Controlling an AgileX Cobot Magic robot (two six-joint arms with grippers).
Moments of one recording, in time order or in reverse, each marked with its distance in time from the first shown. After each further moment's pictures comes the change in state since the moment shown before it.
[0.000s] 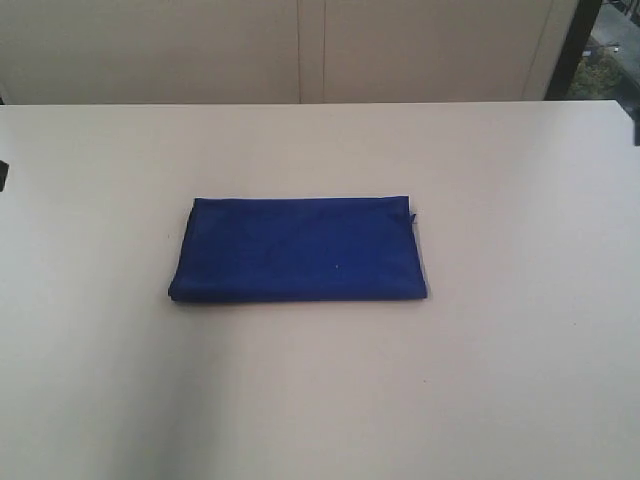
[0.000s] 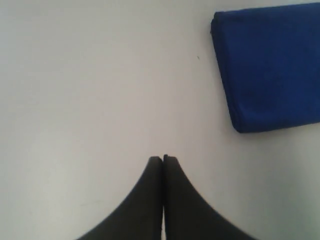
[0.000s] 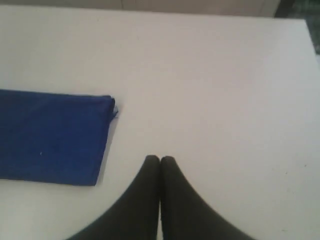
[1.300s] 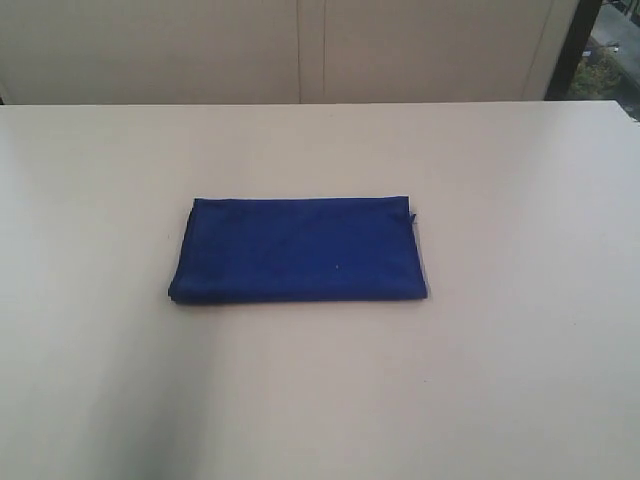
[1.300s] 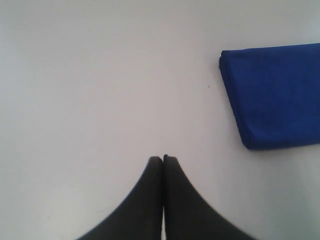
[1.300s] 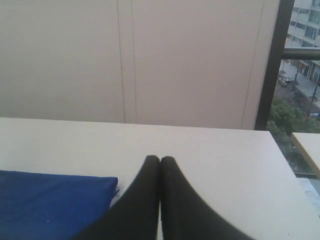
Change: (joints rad) left arm 0.000 -0.313 0.279 0.000 -0.226 0.000; right arm 0.000 -0.697 0.354 0.000 -0.188 -0.009
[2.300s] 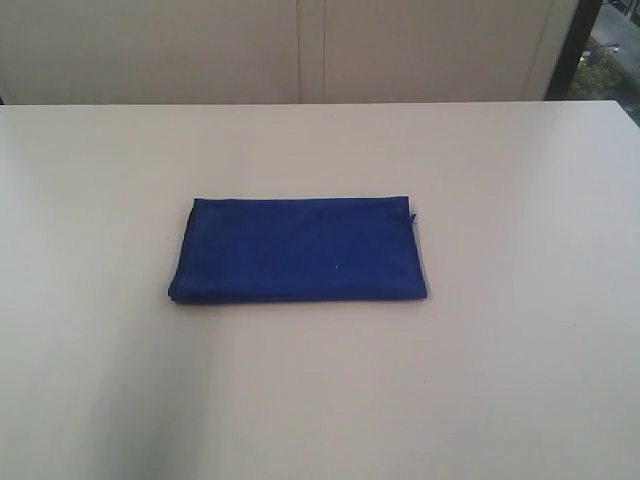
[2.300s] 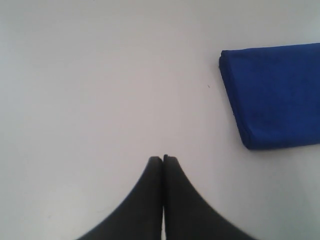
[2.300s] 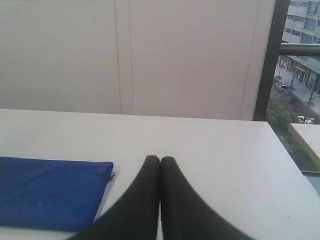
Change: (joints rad) left arm 0.000 0.000 0.000 0.000 0.000 0.000; right arm 0.000 -0.146 0.168 -0.014 -0.032 0.013
